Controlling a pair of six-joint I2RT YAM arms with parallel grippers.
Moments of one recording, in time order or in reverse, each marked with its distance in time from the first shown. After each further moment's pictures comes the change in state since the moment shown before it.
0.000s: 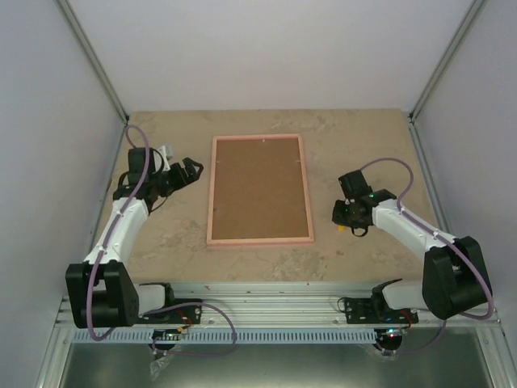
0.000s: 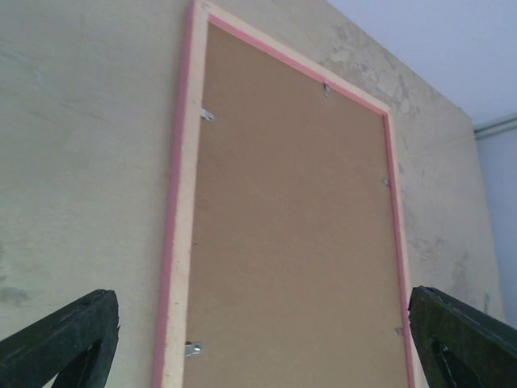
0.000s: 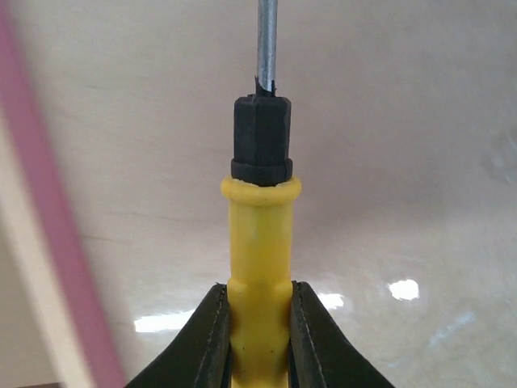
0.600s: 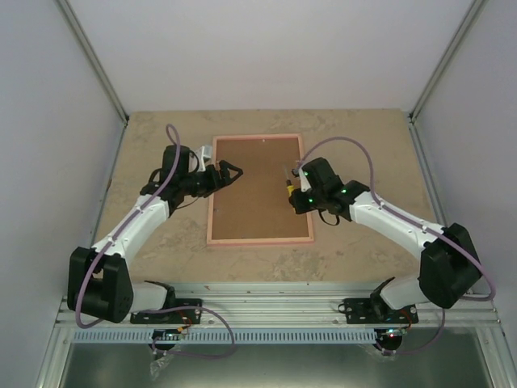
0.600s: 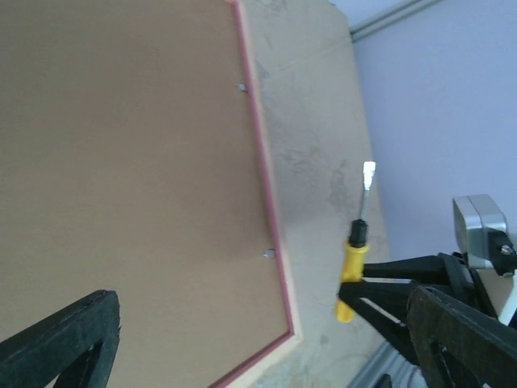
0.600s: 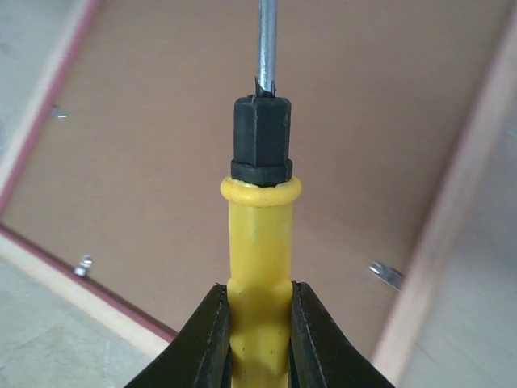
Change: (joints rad) left arm -0.273 0.070 0.001 0.132 0.166 -0.178; right arm 0.299 0.080 0.231 0.181 -0.135 -0.261
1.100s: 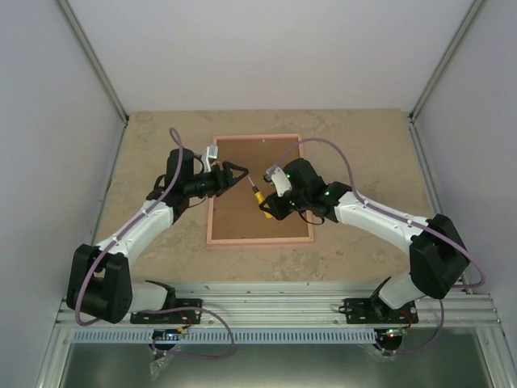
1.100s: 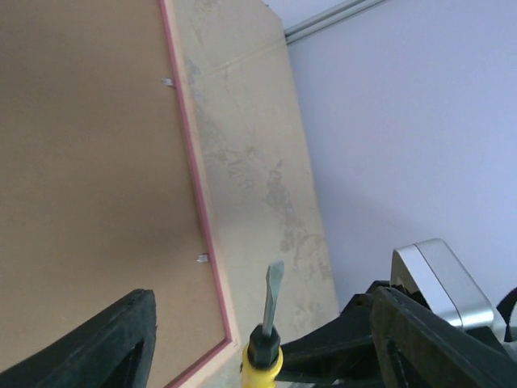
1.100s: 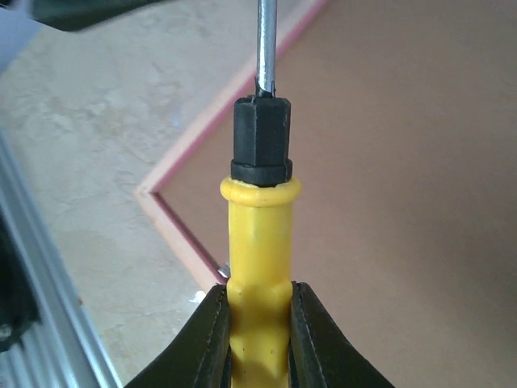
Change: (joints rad) left arm -0.064 0.002 -0.071 0.235 0.075 -0.177; right arm 0.135 0.096 0.076 0.137 -0.213 -0.122
